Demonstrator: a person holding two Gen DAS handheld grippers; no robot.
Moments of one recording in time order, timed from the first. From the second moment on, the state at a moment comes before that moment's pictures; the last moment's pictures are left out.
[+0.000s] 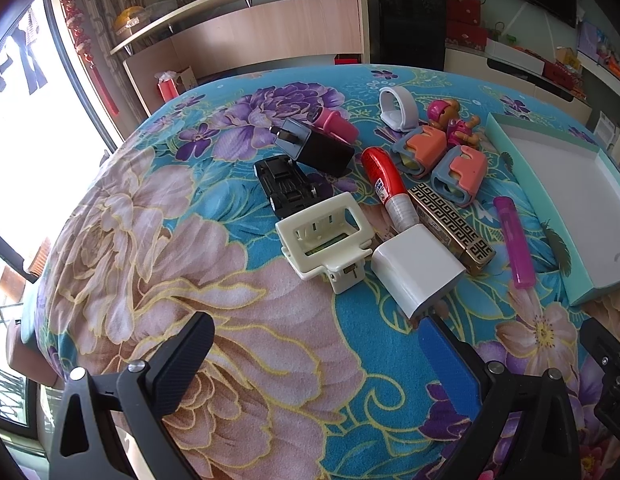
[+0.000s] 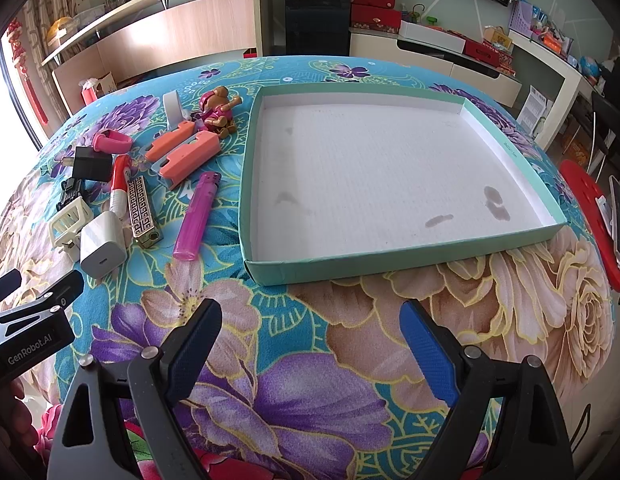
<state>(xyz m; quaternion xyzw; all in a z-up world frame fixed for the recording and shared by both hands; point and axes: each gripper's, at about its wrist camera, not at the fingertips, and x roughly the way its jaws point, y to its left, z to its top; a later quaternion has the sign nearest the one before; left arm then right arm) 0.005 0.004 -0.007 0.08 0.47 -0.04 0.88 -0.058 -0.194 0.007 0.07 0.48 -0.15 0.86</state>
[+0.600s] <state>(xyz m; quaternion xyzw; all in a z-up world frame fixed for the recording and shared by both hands) 0.036 0.037 0.007 0.06 0.49 -0.06 0.87 -0.019 -0.185 0.058 0.10 0.45 -0.04 0.89</state>
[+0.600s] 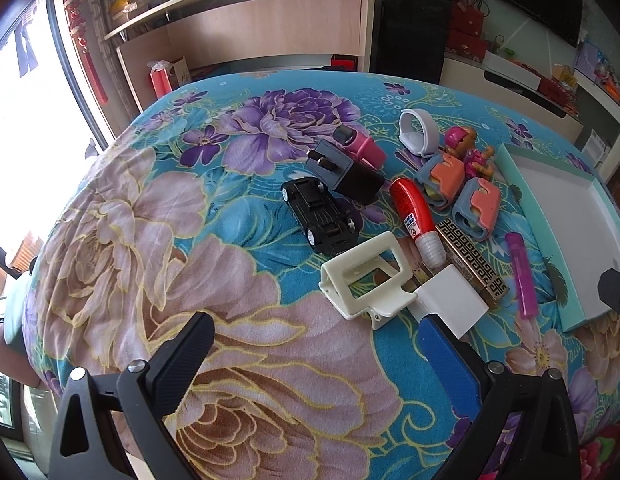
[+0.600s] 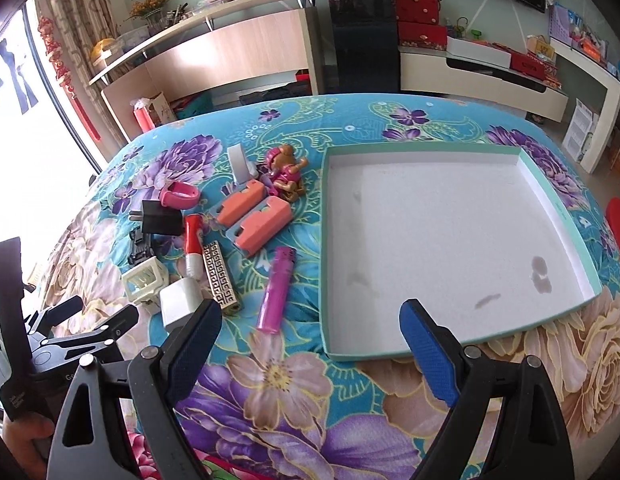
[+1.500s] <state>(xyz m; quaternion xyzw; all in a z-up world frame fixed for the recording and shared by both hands) 0.074 0.034 -0.015 -0.02 0.52 -0.12 0.84 0.011 -0.138 0.032 0.05 0.49 0.01 0.87</state>
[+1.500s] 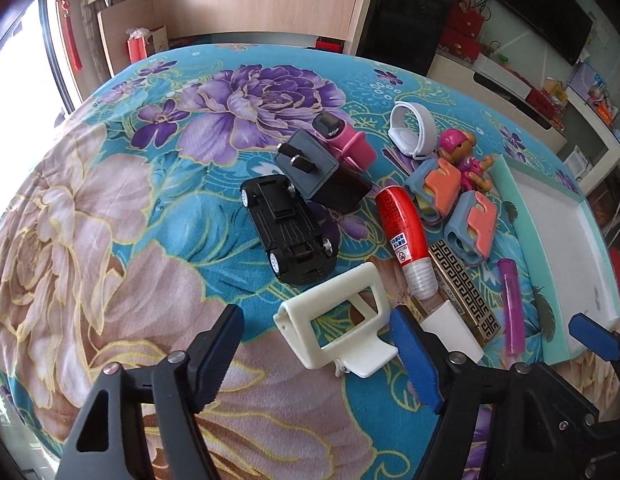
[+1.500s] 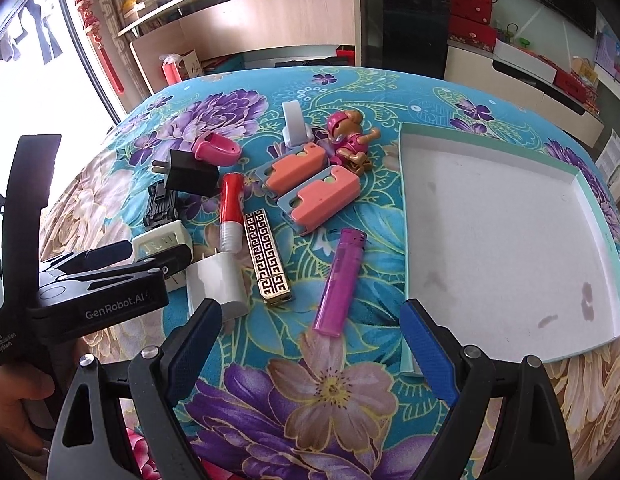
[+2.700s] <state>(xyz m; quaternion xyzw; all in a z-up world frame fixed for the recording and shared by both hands) 0.076 0.086 -0.023 -0.04 0.53 -0.07 0.84 0.047 -0.062 -0.009 -0.02 0.52 0.09 0.85</state>
